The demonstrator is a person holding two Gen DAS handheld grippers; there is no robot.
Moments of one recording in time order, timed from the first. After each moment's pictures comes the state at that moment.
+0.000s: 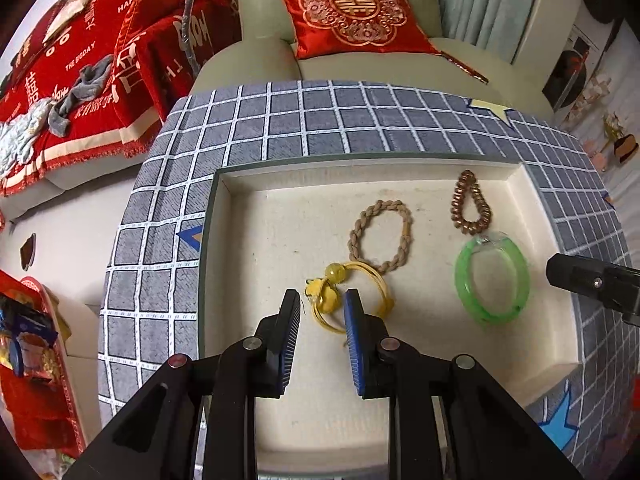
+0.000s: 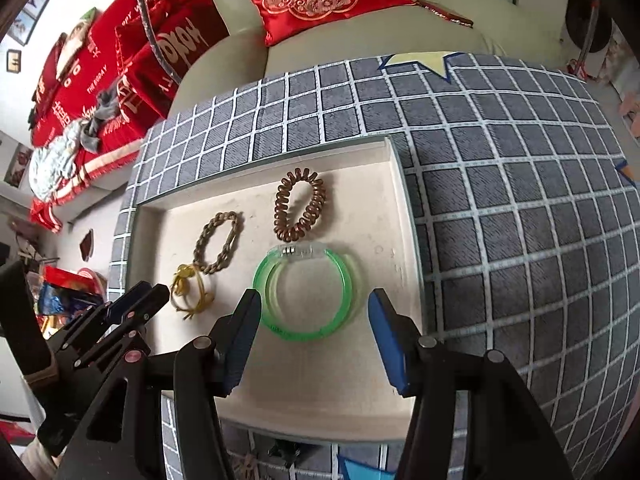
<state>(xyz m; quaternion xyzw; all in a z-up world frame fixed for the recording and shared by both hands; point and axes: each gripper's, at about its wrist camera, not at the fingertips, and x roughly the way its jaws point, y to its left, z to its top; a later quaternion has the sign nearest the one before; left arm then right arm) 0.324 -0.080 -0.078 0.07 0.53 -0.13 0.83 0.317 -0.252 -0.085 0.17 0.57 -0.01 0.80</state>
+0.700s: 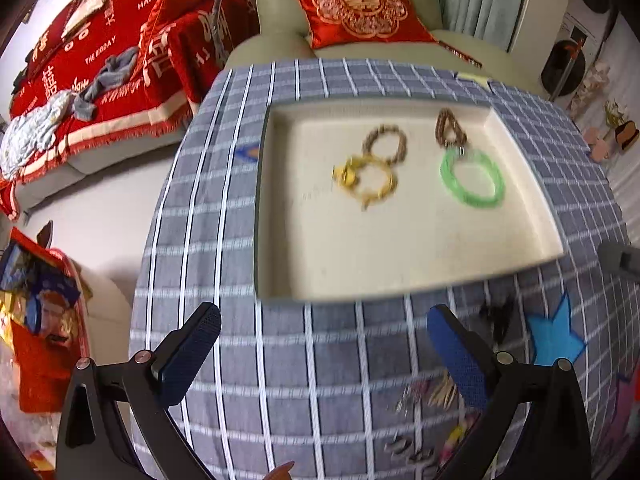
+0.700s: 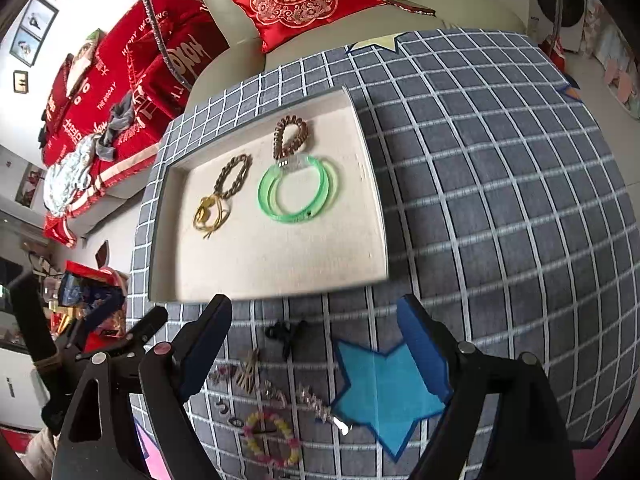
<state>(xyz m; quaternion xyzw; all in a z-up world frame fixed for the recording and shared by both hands) 0.217 -0.034 -0.058 0.09 0.55 -0.11 0.83 0.196 -0.258 -0.062 0.21 0.55 -0.01 0.81</state>
